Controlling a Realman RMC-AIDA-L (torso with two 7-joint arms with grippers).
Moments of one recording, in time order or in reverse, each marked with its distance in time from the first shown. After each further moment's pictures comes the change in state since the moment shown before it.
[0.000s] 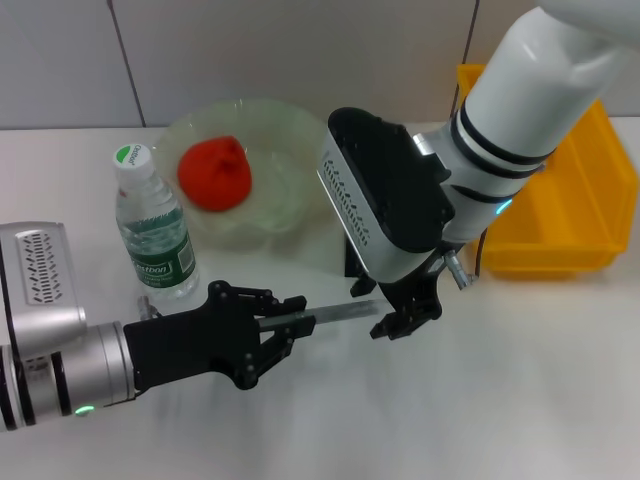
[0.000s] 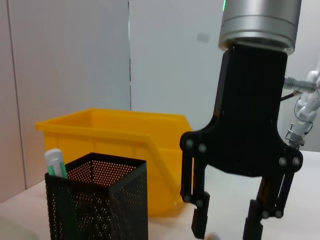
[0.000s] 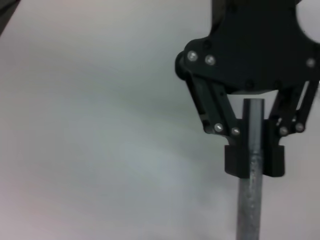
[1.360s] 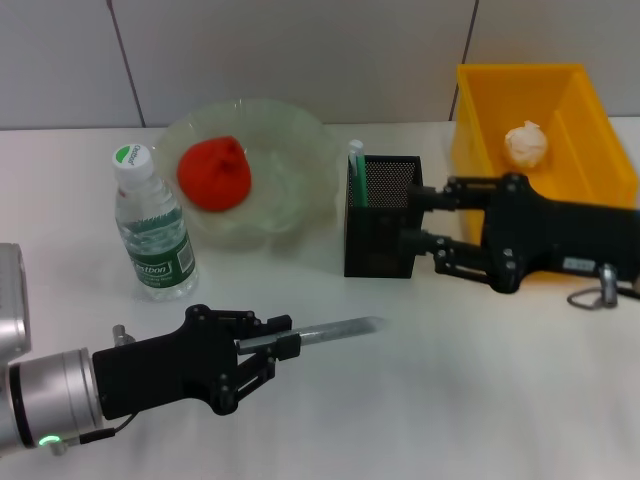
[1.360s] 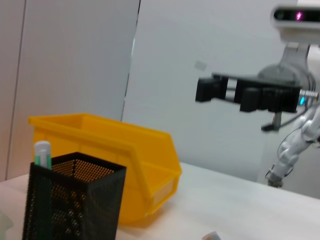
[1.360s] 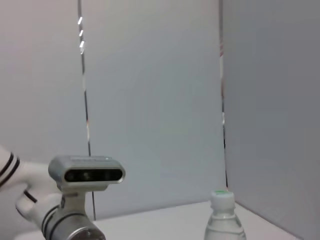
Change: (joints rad) left arm 0.076 0.007 -0.009 0.041 0.001 0.140 -0.160; right arm -0.474 -0.031 0.755 0.365 0.780 -0.145 -0.563
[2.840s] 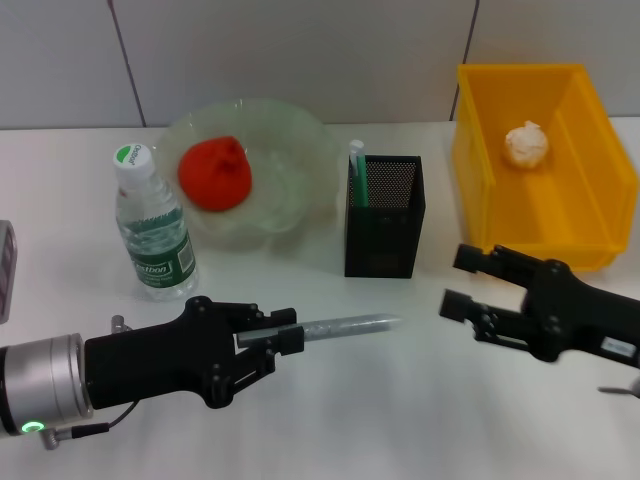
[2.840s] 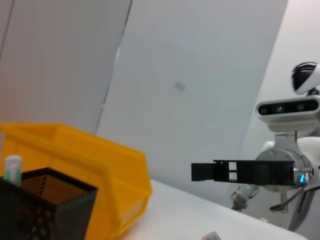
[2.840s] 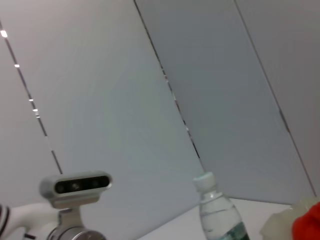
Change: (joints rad) left arm -0.004 0.007 0.007 0.064 0.005 0.083 -0.158; right arm -0.128 0.006 0.115 0.209 -0.009 -0.060 0.031
